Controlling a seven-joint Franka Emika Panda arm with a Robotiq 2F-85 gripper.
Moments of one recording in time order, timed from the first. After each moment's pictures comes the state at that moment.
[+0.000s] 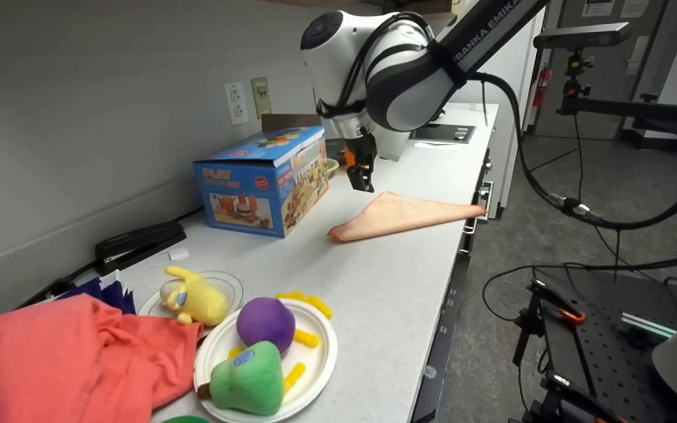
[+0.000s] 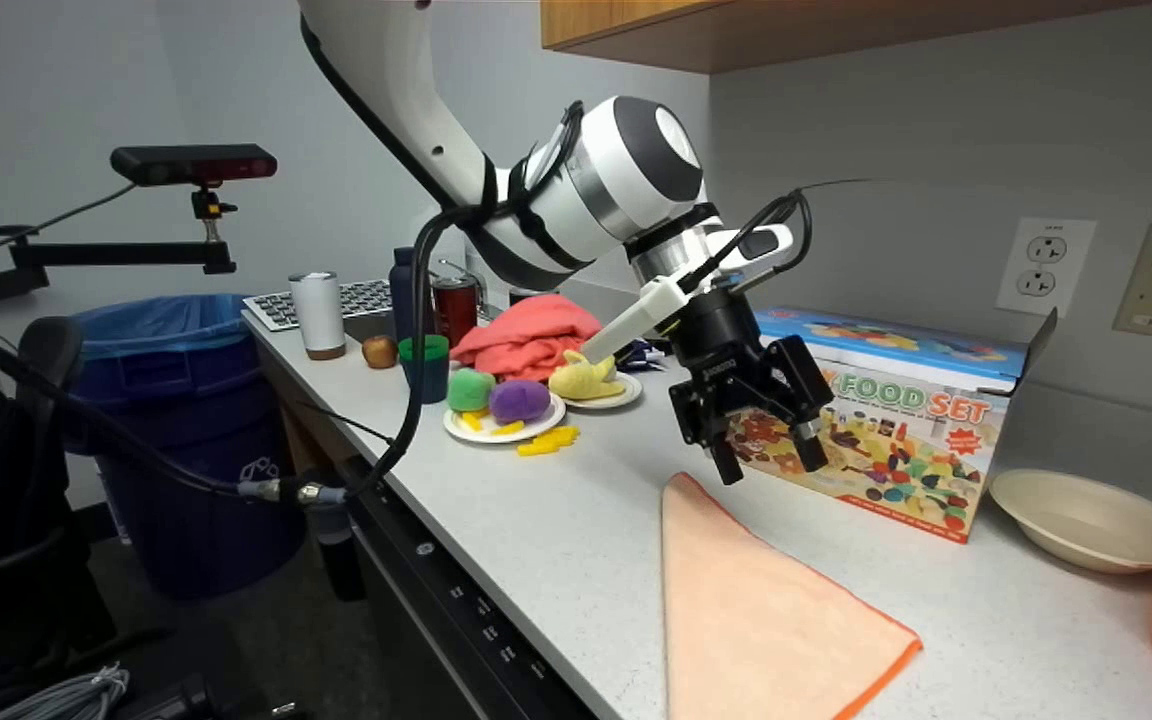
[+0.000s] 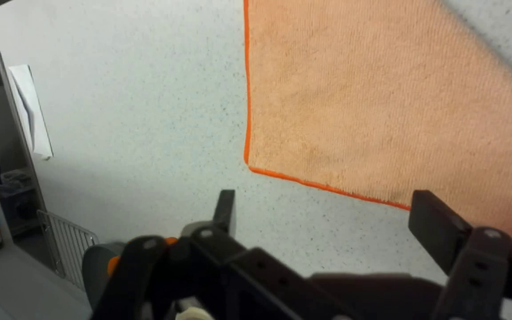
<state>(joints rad) -0.01 0.22 -0.08 -2.03 -0.73 2.11 0.49</state>
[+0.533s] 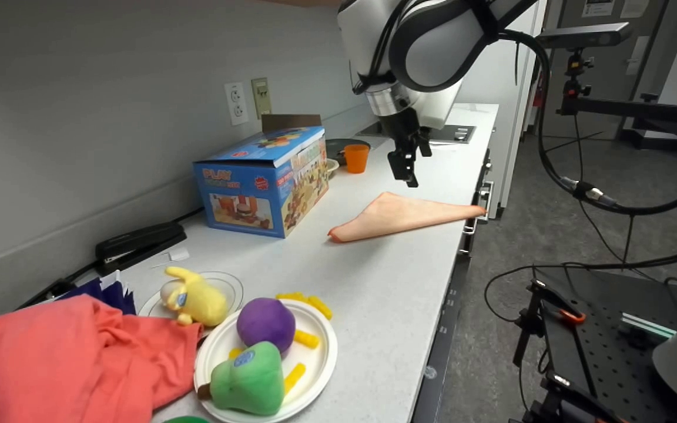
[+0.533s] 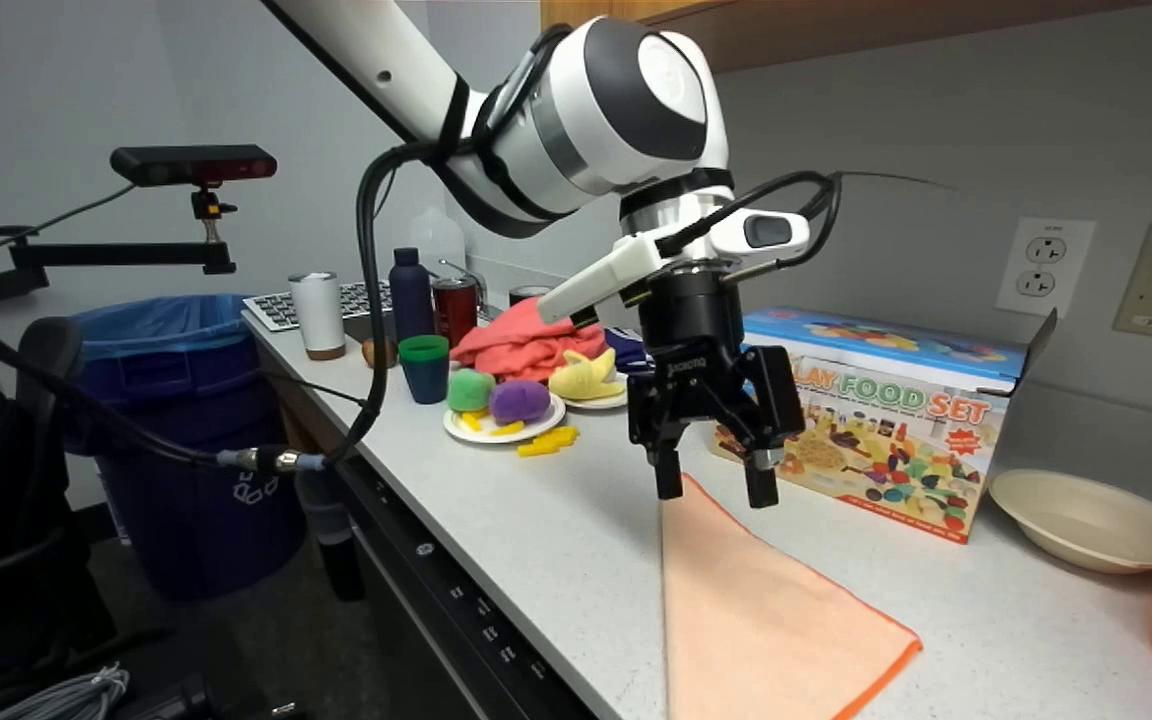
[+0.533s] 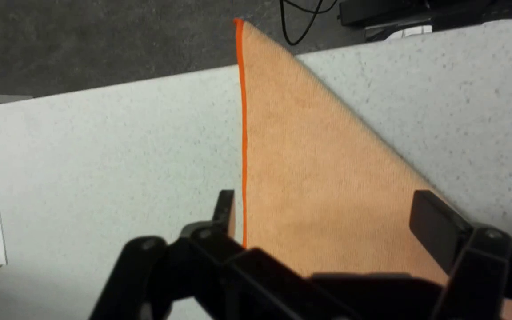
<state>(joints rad) -0.05 0.05 -0.10 -2.16 -0.49 1.96 0.28</state>
